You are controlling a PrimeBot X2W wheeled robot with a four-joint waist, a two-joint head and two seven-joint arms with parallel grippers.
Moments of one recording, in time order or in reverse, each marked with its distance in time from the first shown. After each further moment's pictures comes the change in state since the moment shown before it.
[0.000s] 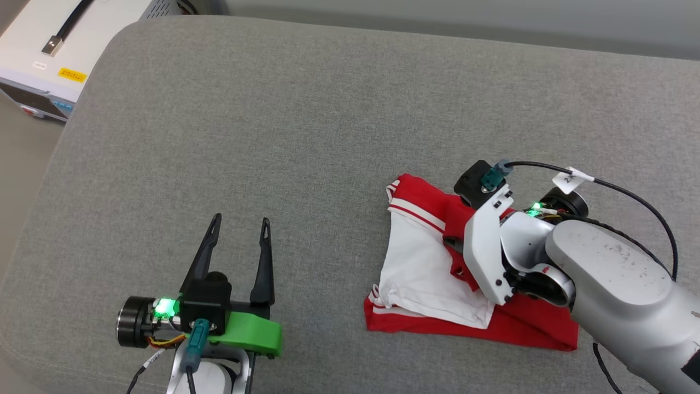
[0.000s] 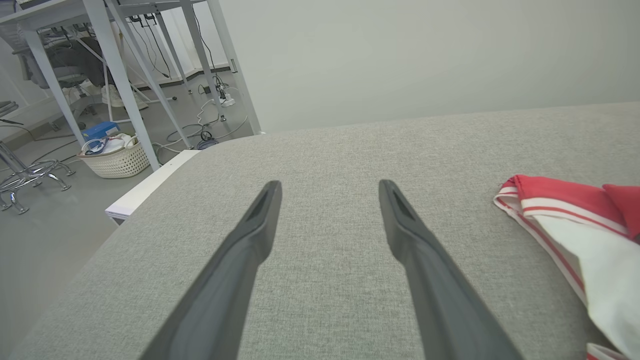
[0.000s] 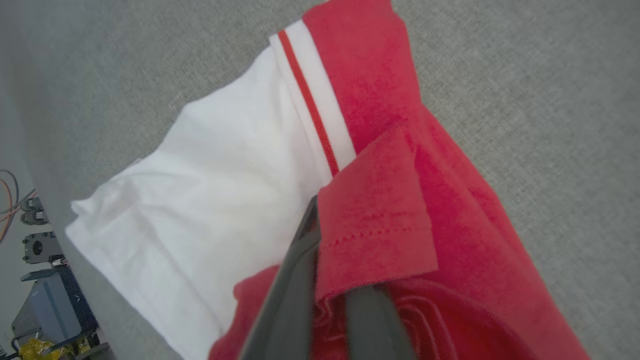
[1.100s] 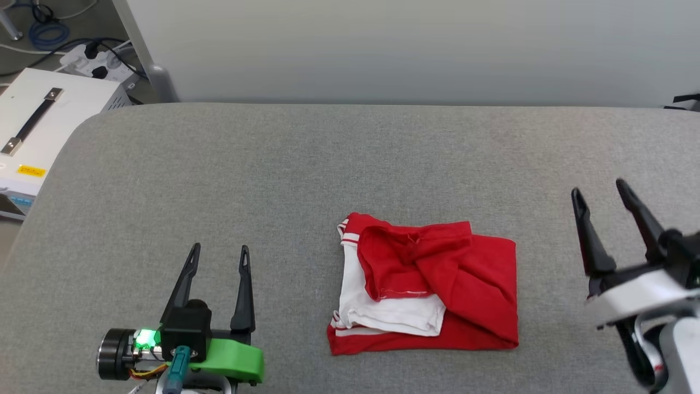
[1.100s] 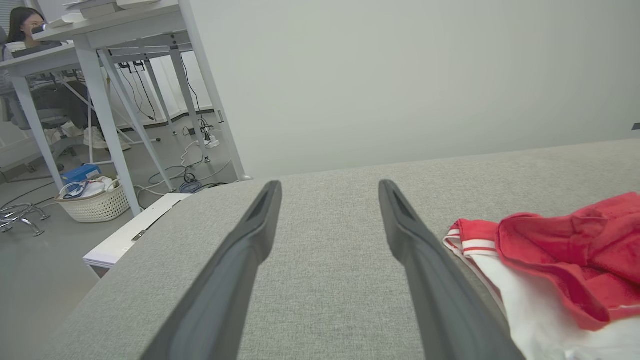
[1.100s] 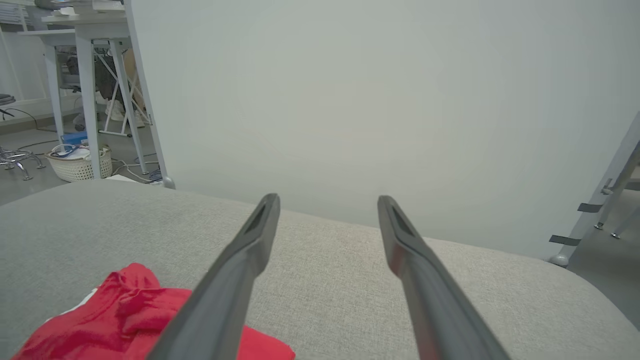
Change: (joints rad) left arm 0.095 0.018 0.047 -0.028 -0.001 0.001 0.000; right arm 0.603 0.114 -0.904 -0.267 -0.555 0.000 -0.781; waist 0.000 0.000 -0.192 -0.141
